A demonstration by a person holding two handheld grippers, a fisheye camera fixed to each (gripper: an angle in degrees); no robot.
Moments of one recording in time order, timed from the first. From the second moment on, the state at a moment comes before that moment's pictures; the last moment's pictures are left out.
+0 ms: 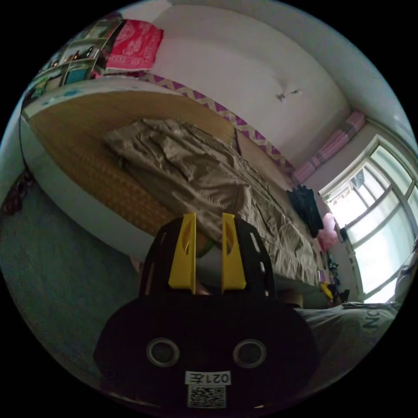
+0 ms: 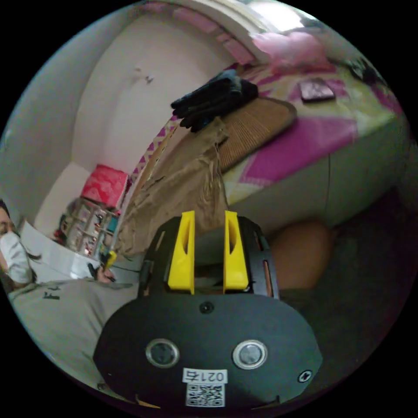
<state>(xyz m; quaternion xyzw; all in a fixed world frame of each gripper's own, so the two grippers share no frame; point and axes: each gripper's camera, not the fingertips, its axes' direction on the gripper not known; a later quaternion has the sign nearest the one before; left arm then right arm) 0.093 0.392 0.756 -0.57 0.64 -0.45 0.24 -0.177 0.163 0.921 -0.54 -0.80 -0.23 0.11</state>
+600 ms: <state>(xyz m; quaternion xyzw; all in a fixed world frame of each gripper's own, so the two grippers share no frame) 0.113 0.487 0.776 -0.63 0.57 -0.52 0.08 -0.176 0.272 0.942 -0.68 -0.73 -0.08 -0.01</state>
